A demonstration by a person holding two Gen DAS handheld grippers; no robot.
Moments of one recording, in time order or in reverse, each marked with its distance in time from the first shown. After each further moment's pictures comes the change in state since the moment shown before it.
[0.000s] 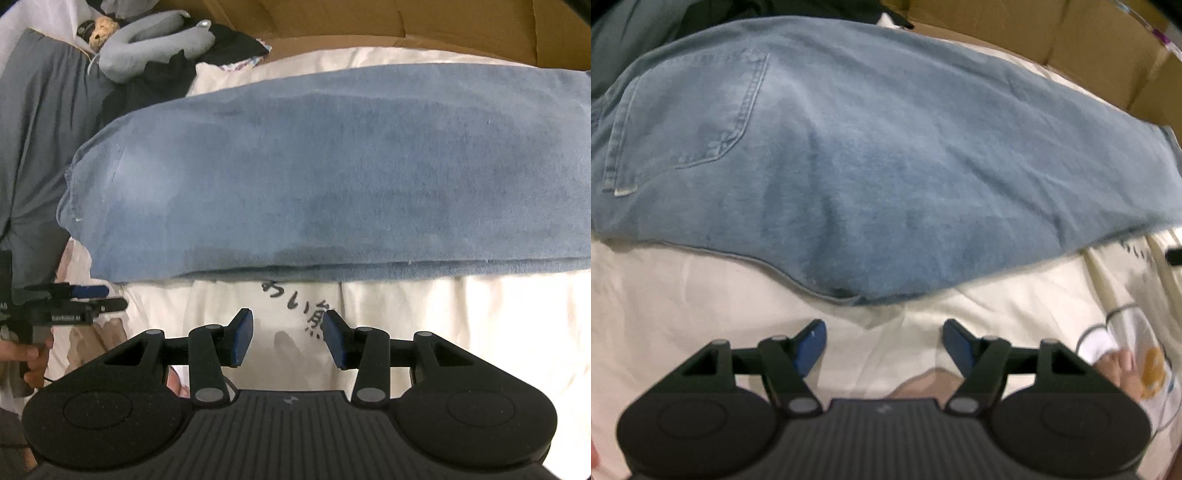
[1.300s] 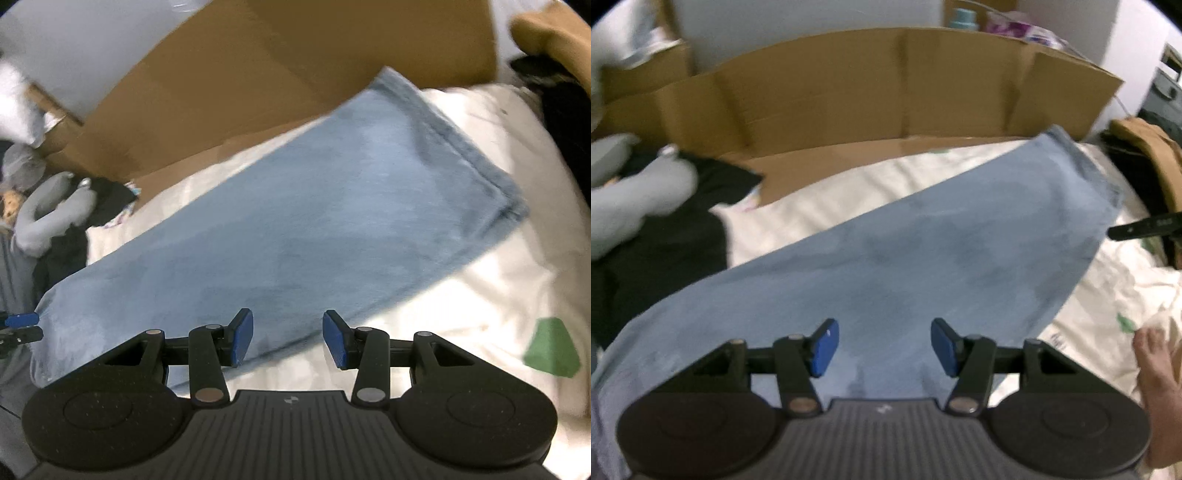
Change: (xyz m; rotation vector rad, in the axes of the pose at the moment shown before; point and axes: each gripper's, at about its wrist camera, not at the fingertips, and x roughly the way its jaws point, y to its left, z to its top) left arm -0.060 -0.104 0.158 0.493 -0.096 -0.106; right arm -0.086 -0.130 0.012 0.380 -0.280 -0.131
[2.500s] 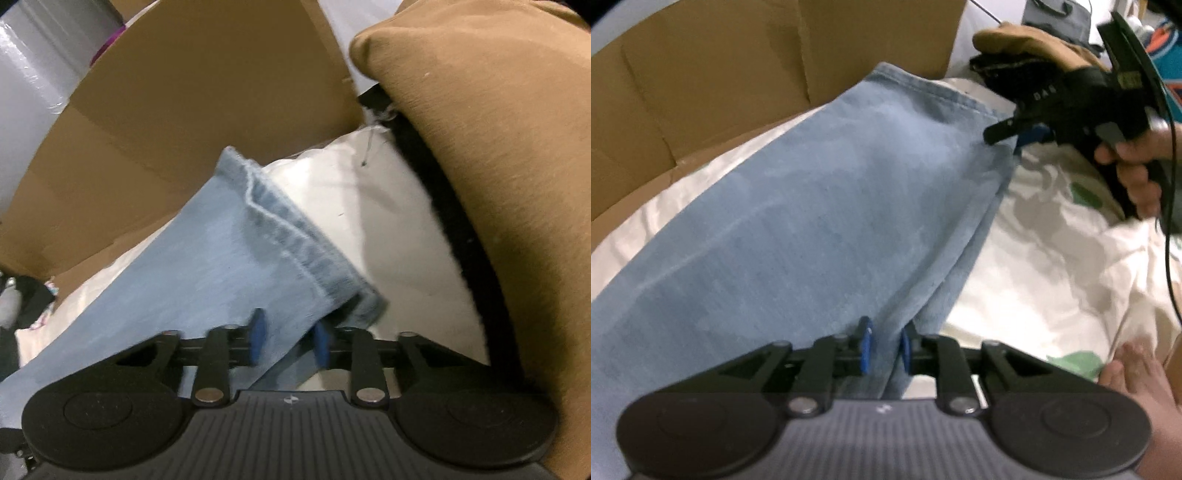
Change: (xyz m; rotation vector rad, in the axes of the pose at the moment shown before) left arm 0.154 -0.220 0.029 0.291 -0.035 -0.232; right arm 0.001 -0.112 0.039 0.178 -0.207 -0.201
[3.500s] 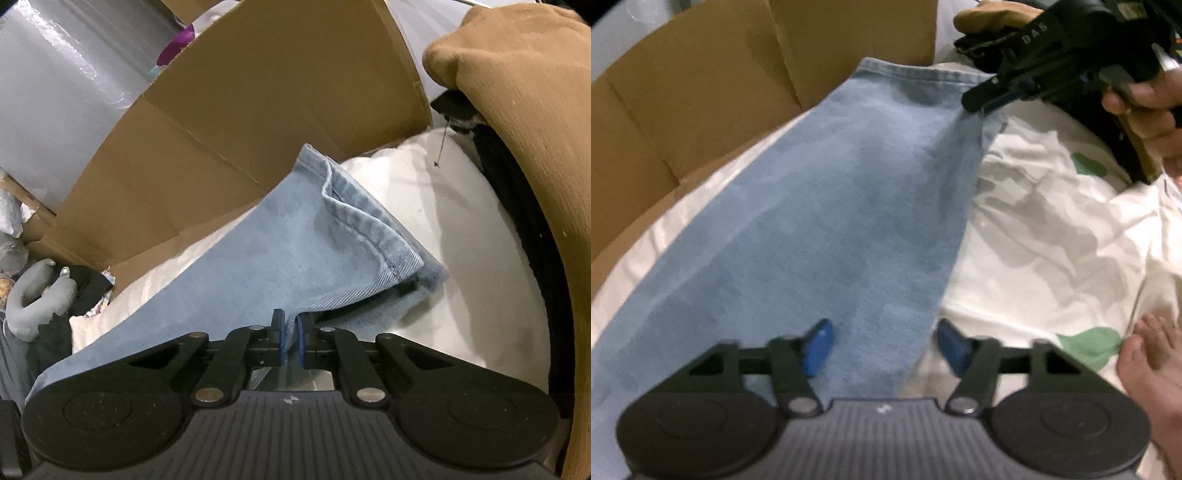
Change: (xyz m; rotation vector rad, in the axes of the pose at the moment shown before) left arm -0.006 -0.017 -0.002 0.081 0.002 0.096; right arm -0.019 0.026 -0.003 -0.029 0.022 0.201
